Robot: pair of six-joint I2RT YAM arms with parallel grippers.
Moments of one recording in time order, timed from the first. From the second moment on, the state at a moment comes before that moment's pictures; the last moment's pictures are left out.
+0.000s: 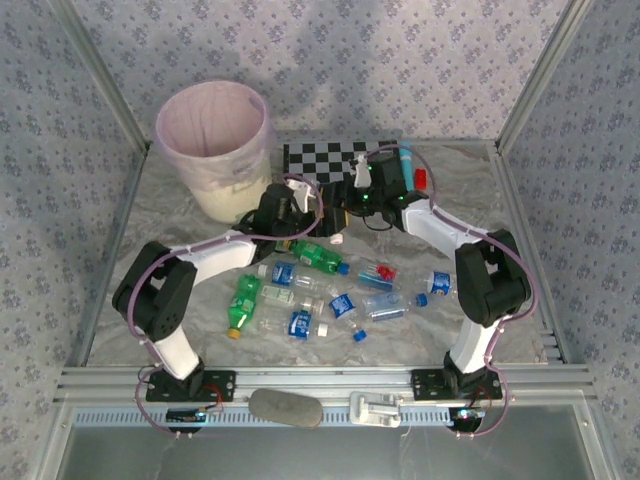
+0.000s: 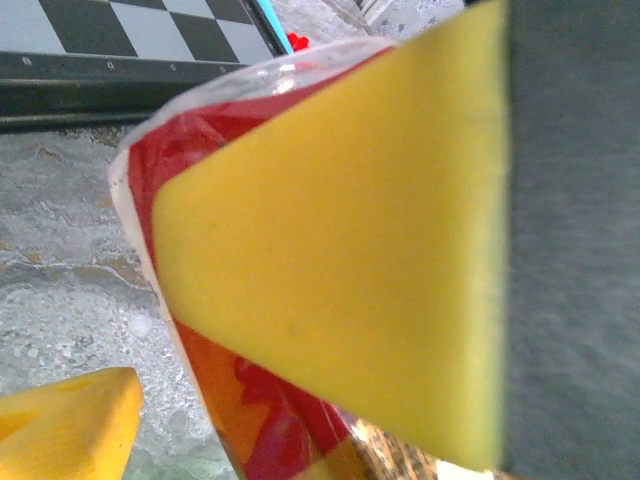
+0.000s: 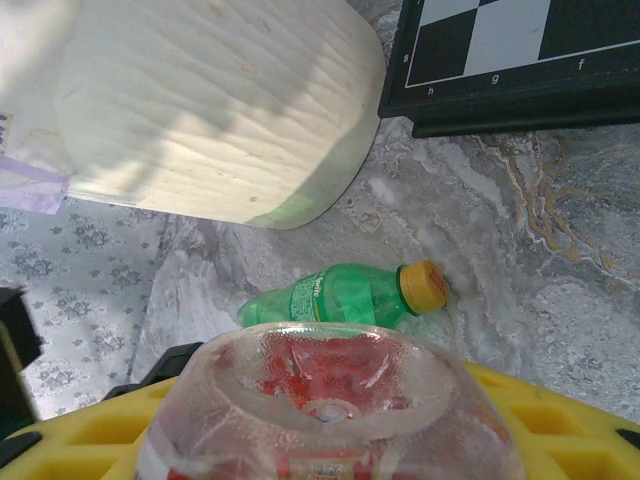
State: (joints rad) left arm -0.63 1.70 1.01 0.28 0.40 -0.62; right arm 0.44 1.77 1.26 -0.08 -0.54 0.64
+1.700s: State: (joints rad) left arm -0.57 1.32 1.16 -0.18 0.14 -0.33; right arm 0.39 1.36 0.95 -0.26 -0.17 0.64
